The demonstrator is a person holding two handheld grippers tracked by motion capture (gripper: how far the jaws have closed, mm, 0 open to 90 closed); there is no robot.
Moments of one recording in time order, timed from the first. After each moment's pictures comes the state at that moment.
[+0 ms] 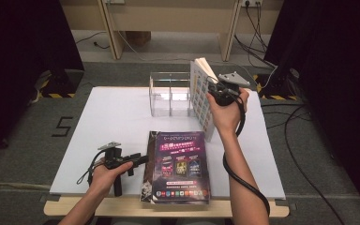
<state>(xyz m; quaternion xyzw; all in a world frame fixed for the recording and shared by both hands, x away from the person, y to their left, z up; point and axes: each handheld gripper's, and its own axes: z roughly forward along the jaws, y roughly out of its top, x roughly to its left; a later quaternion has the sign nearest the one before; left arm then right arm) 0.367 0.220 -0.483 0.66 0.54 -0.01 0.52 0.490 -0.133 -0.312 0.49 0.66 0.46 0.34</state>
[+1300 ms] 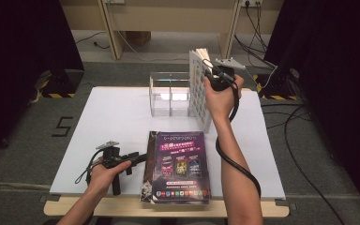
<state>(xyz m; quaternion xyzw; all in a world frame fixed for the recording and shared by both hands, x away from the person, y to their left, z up) 0.369 0.226 -0.481 0.66 0.54 0.00 0.52 0.519 -0.117 -0.287 0.52 0.64 0.47 0.33</state>
